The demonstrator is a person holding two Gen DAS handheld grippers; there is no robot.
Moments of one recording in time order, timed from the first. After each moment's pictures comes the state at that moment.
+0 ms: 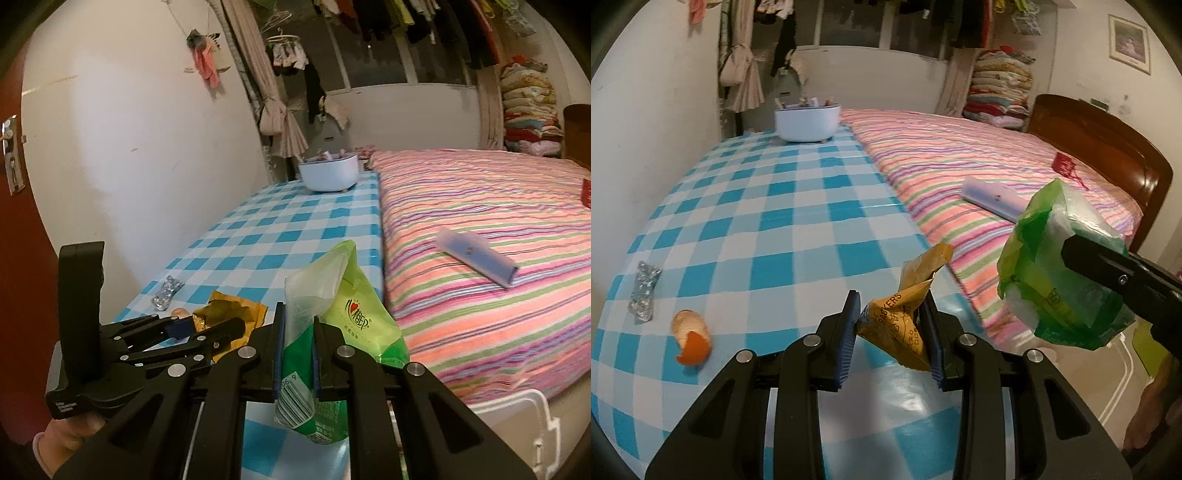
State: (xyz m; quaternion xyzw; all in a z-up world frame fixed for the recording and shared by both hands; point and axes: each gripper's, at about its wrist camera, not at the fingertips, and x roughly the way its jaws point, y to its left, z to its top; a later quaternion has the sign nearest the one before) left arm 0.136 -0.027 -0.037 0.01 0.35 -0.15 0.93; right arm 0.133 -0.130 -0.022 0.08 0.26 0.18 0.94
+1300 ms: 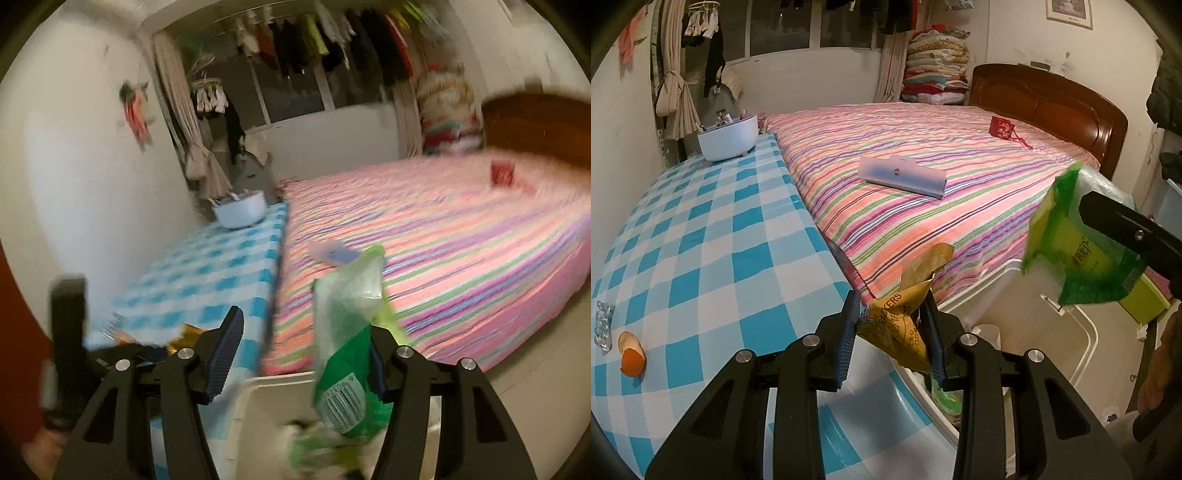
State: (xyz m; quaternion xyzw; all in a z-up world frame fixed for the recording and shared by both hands) left arm 0.104 -0.125 -0.045 0.07 0.34 -0.24 0.90; right arm 0.052 -0.242 -0.019 0.10 0.22 0.02 0.97
